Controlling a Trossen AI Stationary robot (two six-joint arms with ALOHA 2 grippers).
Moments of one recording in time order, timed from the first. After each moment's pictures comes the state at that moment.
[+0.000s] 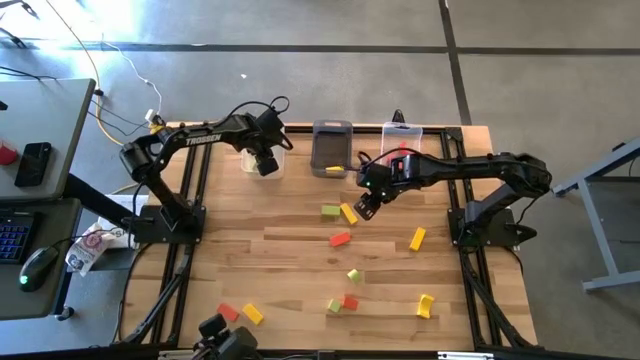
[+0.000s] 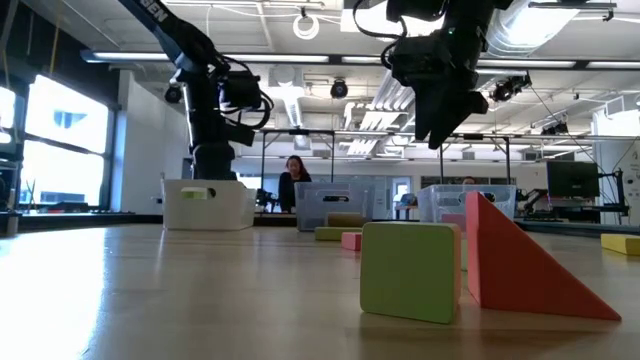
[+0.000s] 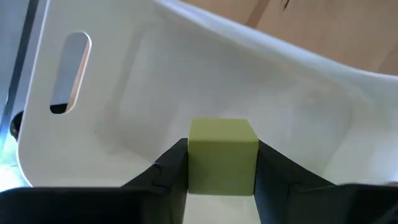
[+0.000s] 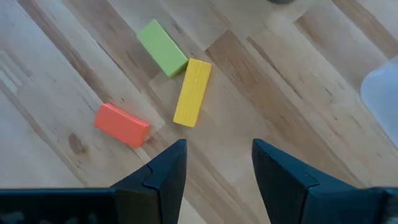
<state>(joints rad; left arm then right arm) 0.81 1.65 1.08 -0.70 -0.22 0.29 -0.10 1.51 1.18 -0.88 0.05 0.63</state>
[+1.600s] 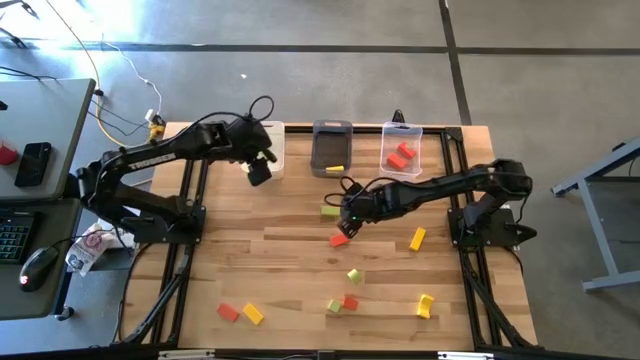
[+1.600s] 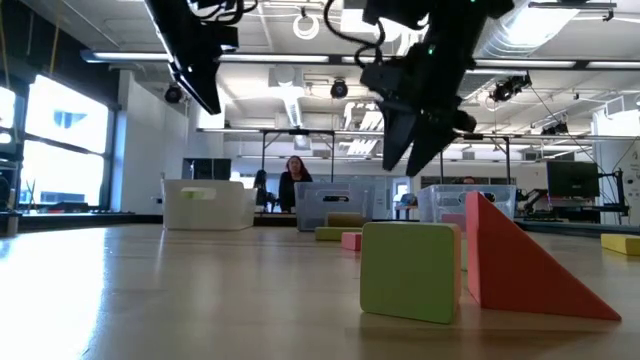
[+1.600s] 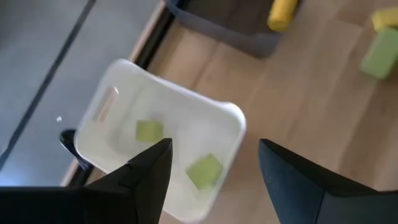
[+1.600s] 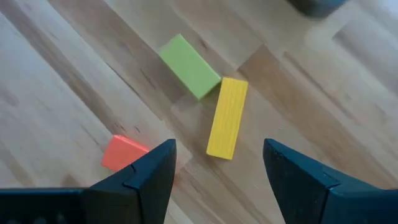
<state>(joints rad) 0.54 1.25 1.13 -0.91 -0.25 0.06 0.08 1.69 1.18 -0.70 0.28 0.81</state>
